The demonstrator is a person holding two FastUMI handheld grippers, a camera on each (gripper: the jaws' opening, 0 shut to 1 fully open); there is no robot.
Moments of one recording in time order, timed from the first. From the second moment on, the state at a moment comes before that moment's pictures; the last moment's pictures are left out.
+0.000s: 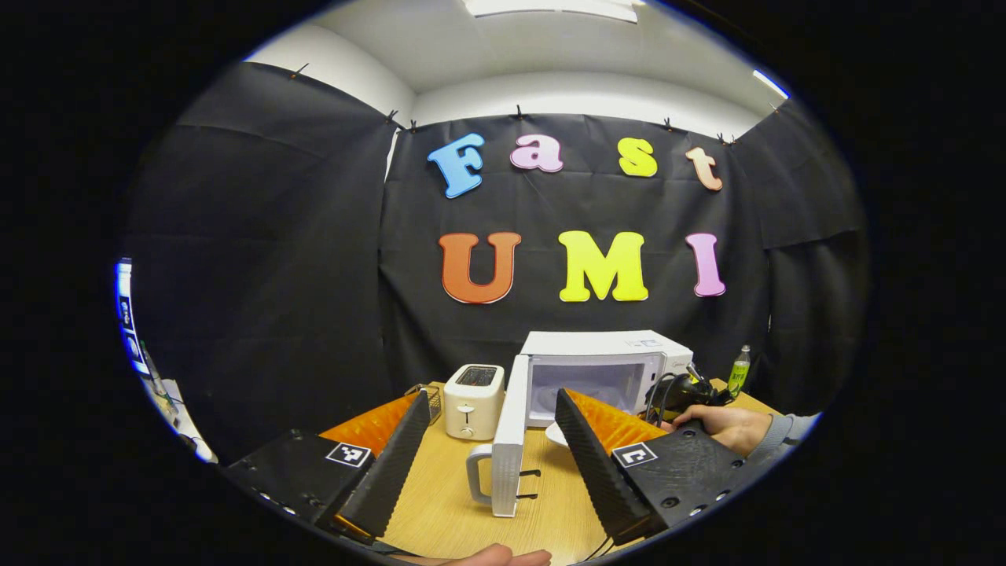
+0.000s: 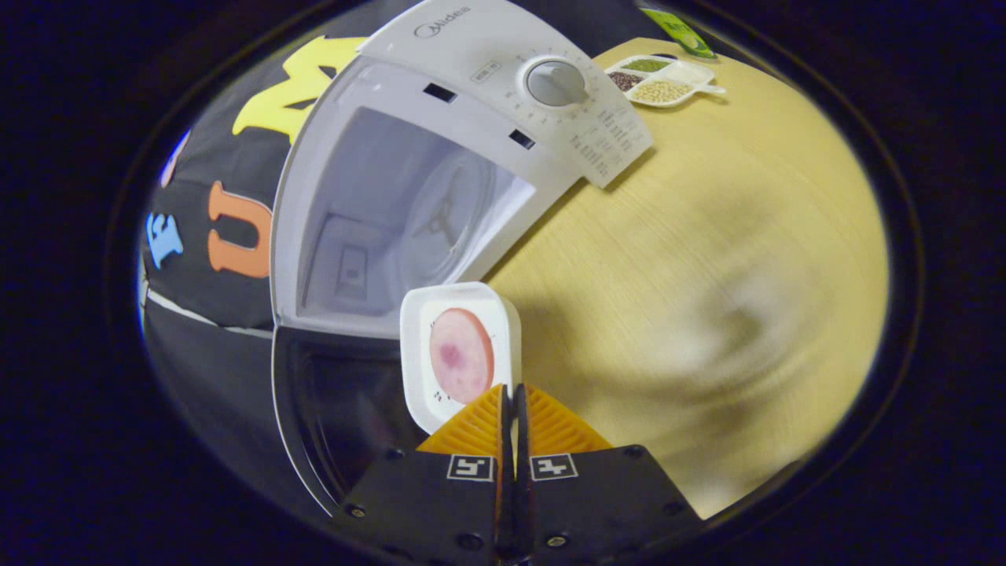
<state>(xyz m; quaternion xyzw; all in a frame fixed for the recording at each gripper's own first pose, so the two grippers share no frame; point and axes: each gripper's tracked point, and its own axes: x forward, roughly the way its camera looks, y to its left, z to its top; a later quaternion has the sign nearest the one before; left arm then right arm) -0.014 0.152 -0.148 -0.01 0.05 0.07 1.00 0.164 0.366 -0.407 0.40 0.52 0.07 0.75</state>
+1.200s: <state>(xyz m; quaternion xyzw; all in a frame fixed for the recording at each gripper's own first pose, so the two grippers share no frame) 0.007 0.180 -0.206 -0.01 0.11 0.11 0.99 0.336 0.419 -0.419 0.49 0.26 -0.01 0.83</state>
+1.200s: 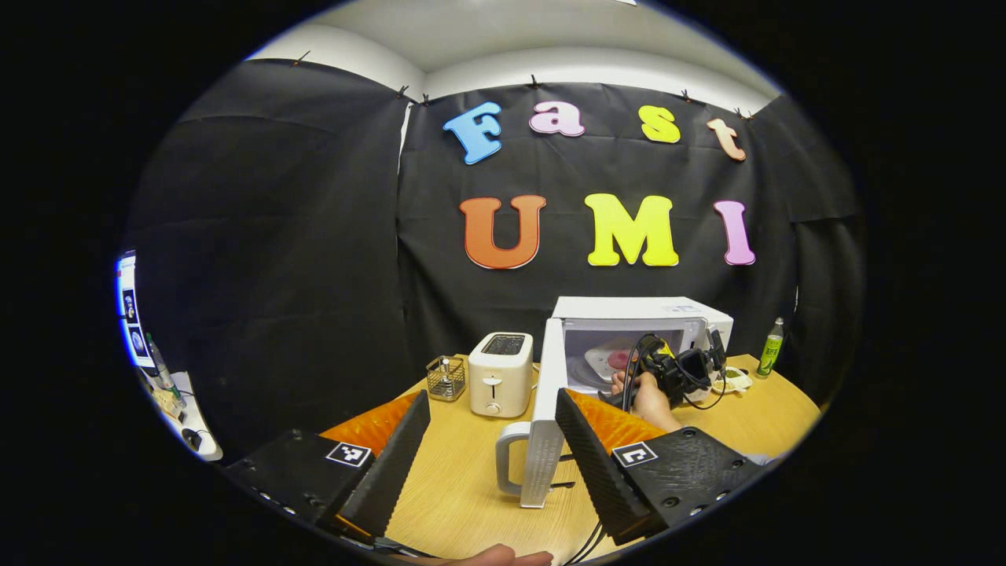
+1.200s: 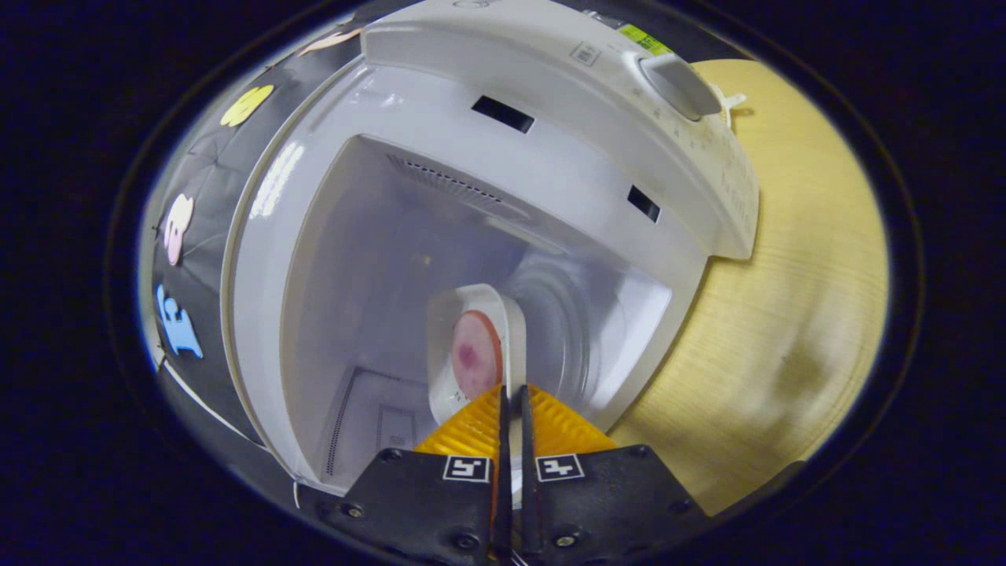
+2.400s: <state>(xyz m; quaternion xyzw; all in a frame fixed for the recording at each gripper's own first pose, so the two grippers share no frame) -0.012 0.235 -0.225 -0.01 0.08 0.15 0.99 0.275 0.373 -0.342 0.11 0.10 0.14 0.98</state>
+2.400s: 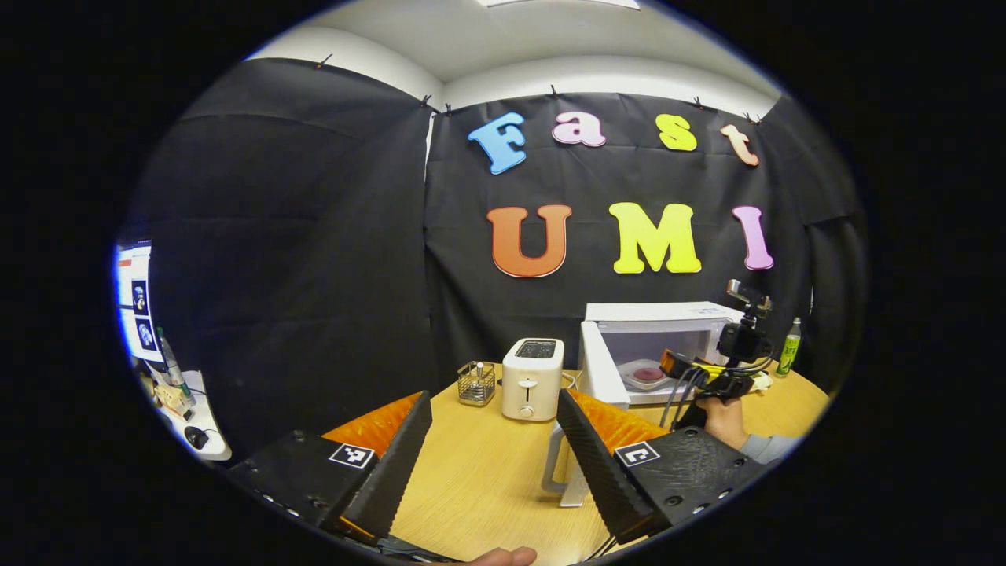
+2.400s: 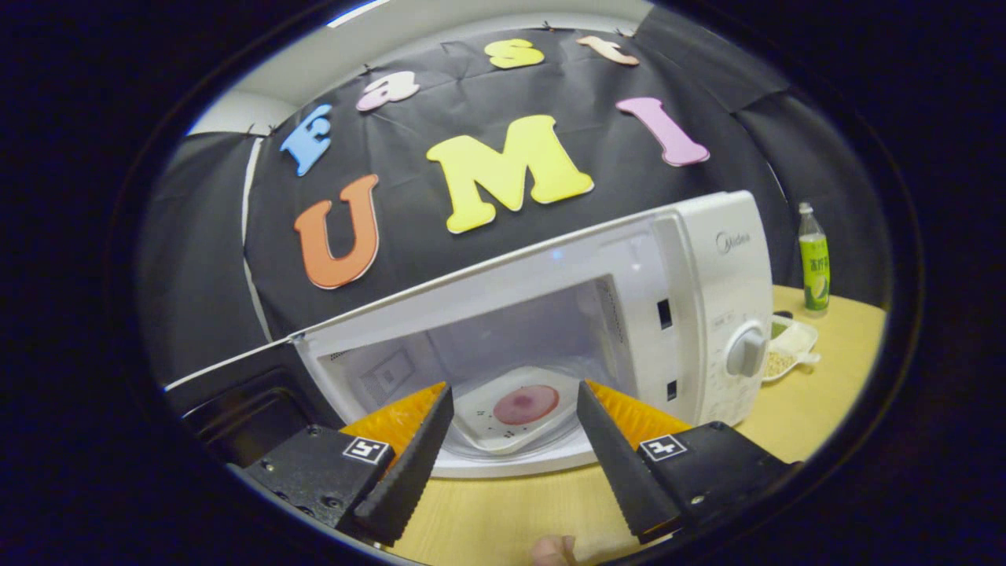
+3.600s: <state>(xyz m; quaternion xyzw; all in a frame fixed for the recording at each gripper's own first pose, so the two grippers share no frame) 0.055 0.219 -0.322 -0.05 0.11 0.01 0.99 0.093 0.151 -0.148 0.00 0.02 0.19 0.98</state>
